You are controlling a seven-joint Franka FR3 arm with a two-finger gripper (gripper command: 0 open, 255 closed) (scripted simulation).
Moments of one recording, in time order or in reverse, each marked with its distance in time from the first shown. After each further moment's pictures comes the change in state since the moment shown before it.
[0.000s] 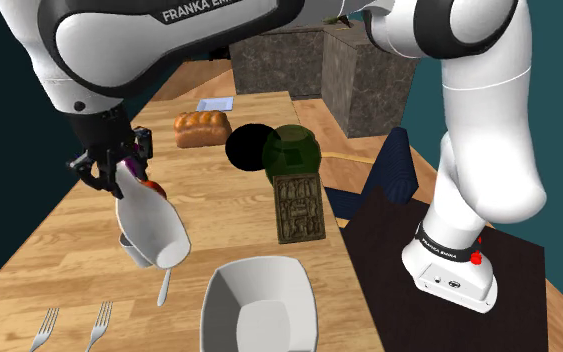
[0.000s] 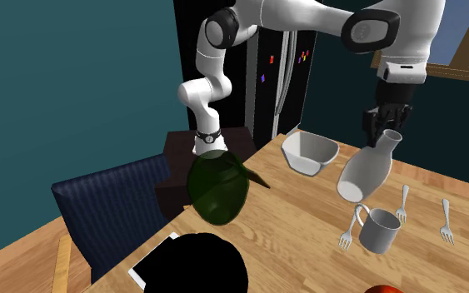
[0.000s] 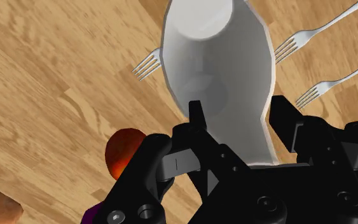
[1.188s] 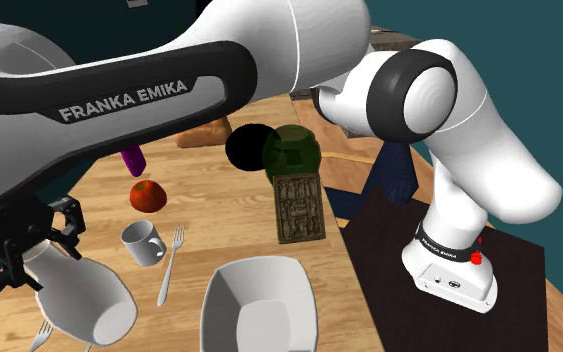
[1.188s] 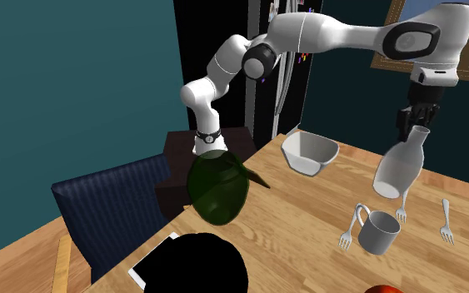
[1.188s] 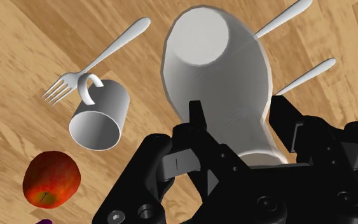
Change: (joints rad) arm 0.304 0.377 0.001 0.524 -0.126 -0.174 0.212
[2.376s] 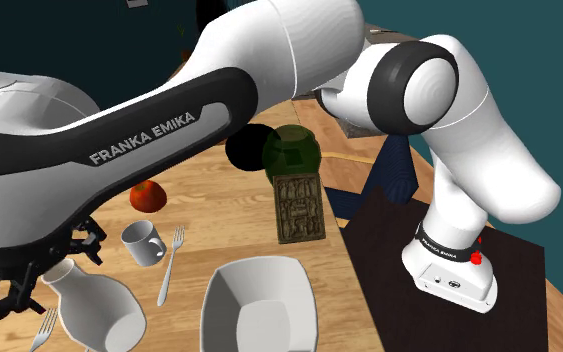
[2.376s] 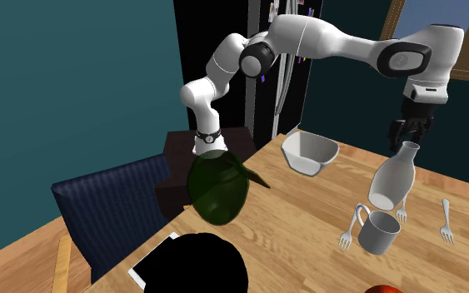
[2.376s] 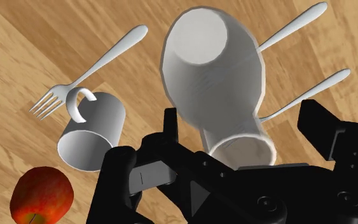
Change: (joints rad) arm -0.028 -0.027 0.003 -0.164 -0.001 0.132 0.024
